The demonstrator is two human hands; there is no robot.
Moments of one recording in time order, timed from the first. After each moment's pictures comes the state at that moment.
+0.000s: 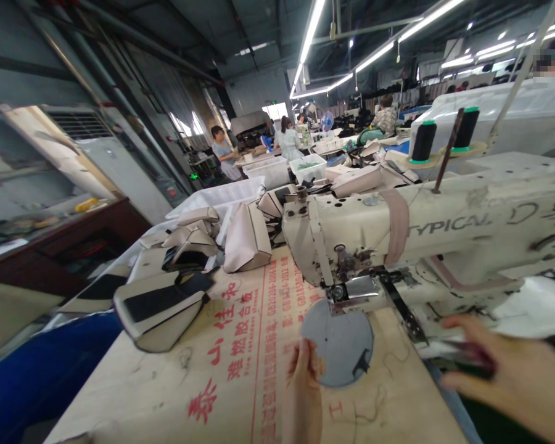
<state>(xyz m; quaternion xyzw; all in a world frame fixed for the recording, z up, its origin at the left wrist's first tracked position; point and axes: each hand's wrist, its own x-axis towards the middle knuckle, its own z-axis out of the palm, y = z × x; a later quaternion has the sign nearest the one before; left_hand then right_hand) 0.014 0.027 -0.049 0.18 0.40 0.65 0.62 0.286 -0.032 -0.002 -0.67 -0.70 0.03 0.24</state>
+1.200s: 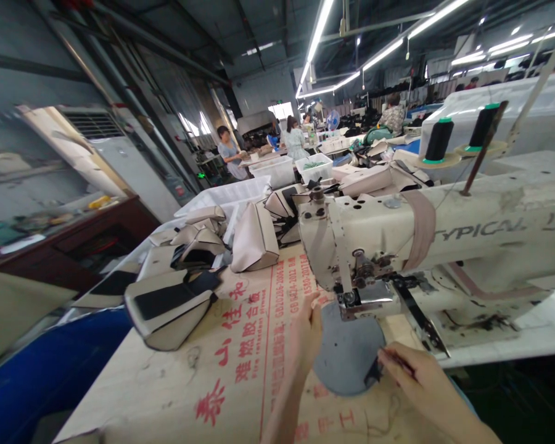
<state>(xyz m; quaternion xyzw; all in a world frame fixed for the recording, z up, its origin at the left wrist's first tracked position) -0.009 0.114 -0.053 0.56 0.55 0.50 0.38 0.187 0.016 -0.054 -0.57 -0.66 0.36 0.34</state>
